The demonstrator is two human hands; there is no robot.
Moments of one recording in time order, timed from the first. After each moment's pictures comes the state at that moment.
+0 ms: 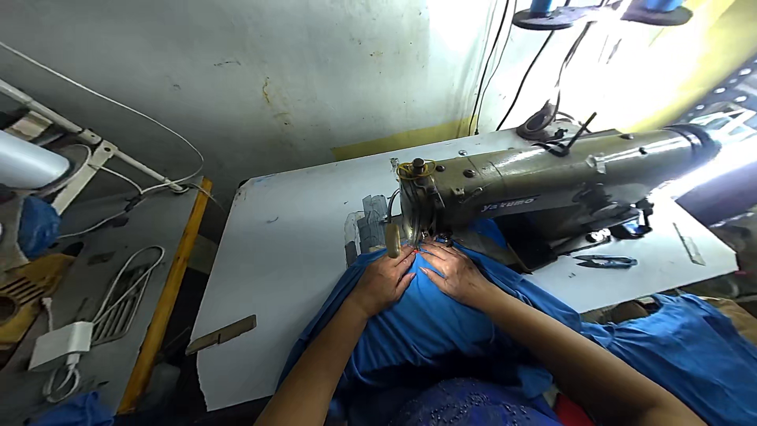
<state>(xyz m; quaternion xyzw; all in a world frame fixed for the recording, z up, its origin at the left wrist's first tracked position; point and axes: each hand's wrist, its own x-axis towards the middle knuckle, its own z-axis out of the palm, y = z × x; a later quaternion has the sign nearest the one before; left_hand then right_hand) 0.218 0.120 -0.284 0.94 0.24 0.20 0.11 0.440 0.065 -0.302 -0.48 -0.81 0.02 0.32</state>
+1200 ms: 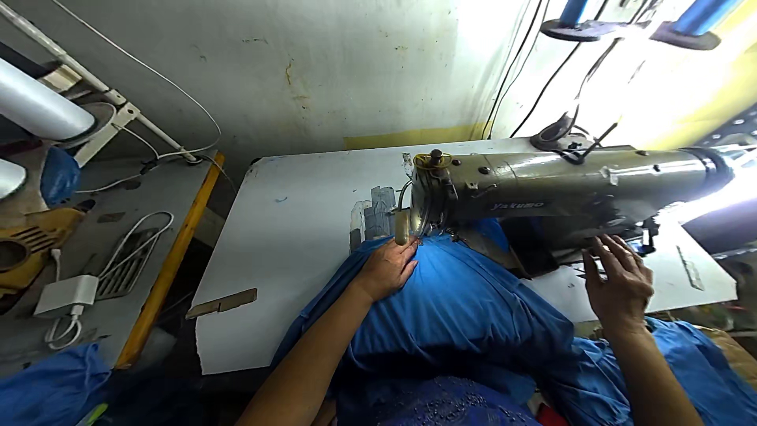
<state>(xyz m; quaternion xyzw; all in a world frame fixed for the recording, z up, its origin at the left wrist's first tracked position) 0.227 0.121 -0.279 0.94 0.29 0.17 0.11 0.626 -0.034 -0.276 -0.73 -0.57 -0.19 0.33</state>
